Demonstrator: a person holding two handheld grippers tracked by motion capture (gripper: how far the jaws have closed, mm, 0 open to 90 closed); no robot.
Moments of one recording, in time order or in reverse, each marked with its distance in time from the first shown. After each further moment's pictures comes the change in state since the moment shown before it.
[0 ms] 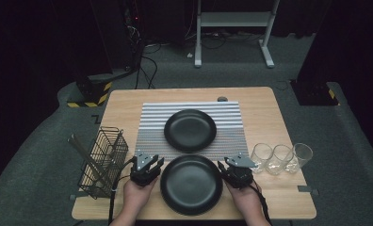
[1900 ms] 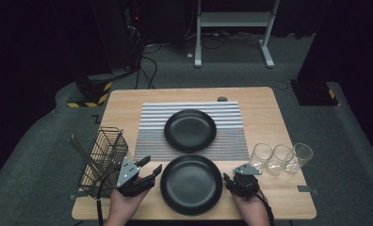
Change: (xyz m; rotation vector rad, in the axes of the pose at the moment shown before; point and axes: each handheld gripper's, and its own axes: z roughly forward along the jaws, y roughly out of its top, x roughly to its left) left arm -0.006 0.017 -0.069 -0.173 -0.114 0.073; right arm -0.011 -0.037 0.002 0.127 -0.042 0.044
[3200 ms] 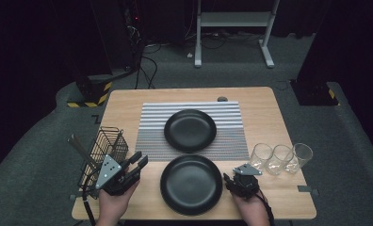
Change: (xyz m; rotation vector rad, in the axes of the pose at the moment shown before) left arm 0.017 0.015 -0.031 -0.127 0.045 -0.050; right arm 0.000 0.000 0.000 -0.001 0.000 0.001
